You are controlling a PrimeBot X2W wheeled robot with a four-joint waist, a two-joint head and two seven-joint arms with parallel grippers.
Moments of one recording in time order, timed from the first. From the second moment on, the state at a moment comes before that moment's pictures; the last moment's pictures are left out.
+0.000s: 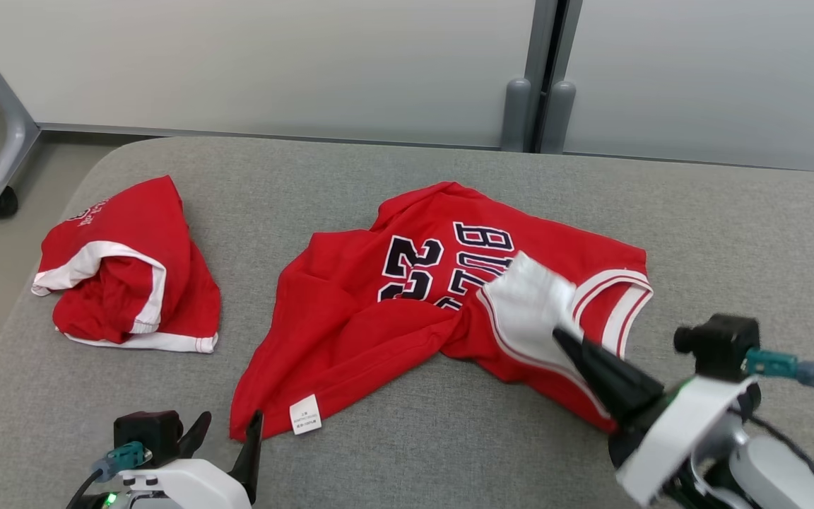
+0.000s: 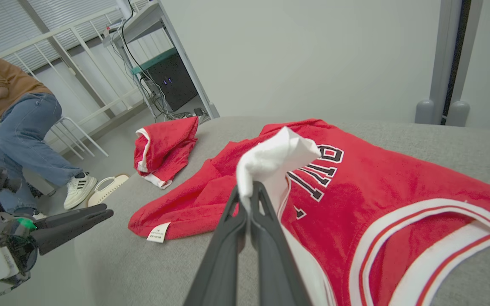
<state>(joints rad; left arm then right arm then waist) -0.03 0.45 -0.55 -0.01 -0.75 0.37 0.11 -0.34 -0.46 0.70 0.08 0.91 0.13 -0.08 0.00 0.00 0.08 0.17</state>
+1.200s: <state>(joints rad) -0.01 0.47 -0.54 0.01 -0.78 0.37 0.10 -0.29 -0.82 0.90 -0.01 1.20 0.13 -0.16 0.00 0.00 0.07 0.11</state>
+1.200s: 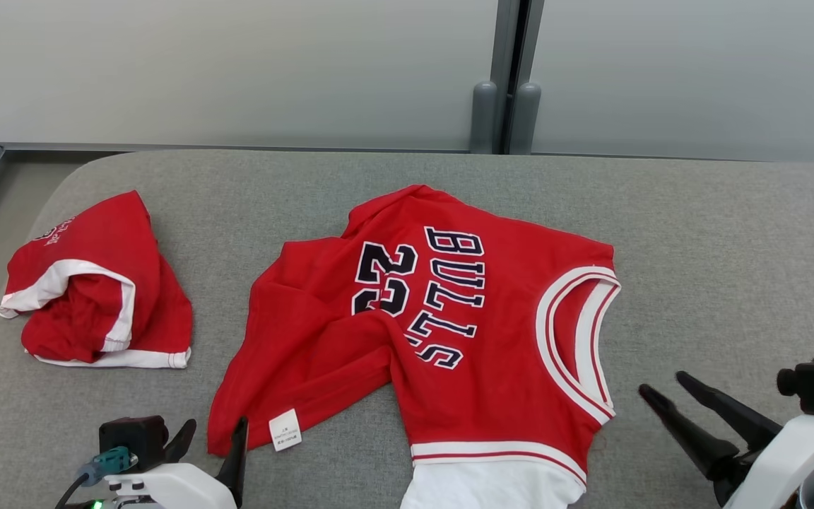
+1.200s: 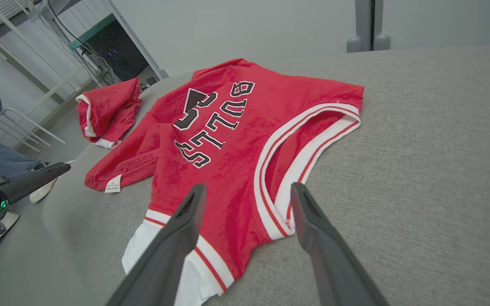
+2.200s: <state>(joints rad) -0.03 0.44 -0.57 0.04 -0.78 0.36 0.09 -0.40 -0.40 0.60 0.59 1.19 0.13 0.05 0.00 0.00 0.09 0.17</state>
